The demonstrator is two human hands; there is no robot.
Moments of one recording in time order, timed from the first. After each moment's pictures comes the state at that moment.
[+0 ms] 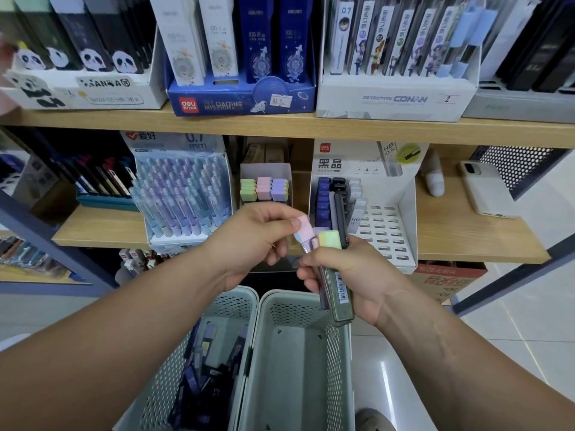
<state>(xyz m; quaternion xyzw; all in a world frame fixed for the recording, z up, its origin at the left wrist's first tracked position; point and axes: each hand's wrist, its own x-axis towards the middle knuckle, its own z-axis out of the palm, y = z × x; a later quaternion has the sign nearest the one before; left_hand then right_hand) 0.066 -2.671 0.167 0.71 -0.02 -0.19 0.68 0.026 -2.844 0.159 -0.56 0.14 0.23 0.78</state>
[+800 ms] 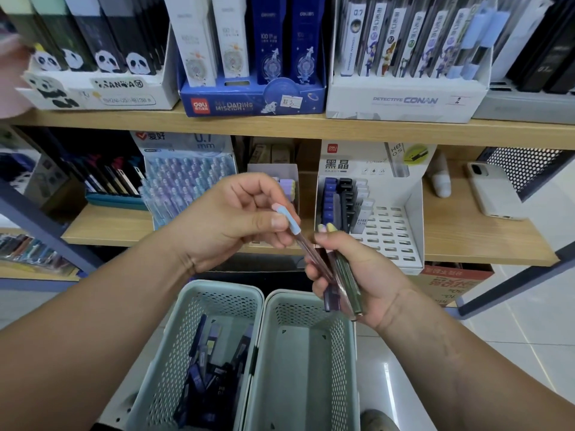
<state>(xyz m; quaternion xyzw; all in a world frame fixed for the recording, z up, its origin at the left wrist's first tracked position) 0.070 -2.630 0.198 0.60 -0.23 -0.20 0.74 0.026 -2.837 0.162 -0.44 0.16 0.30 0.83</state>
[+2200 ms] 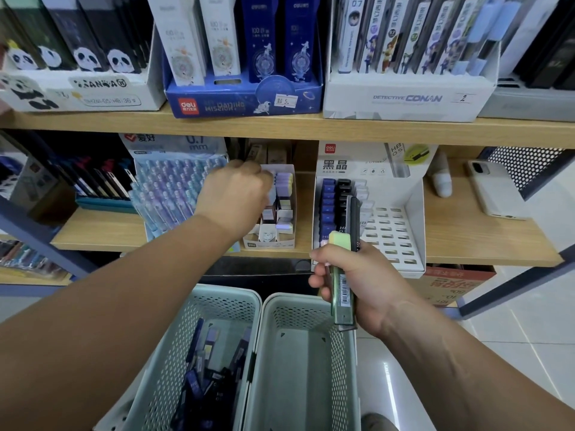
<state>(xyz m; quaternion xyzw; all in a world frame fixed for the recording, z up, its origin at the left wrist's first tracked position) 0.137 -2.647 0.164 0.96 -0.18 0.19 -0.06 0.030 -2.842 0.147 -0.56 0.15 0.18 0.79</state>
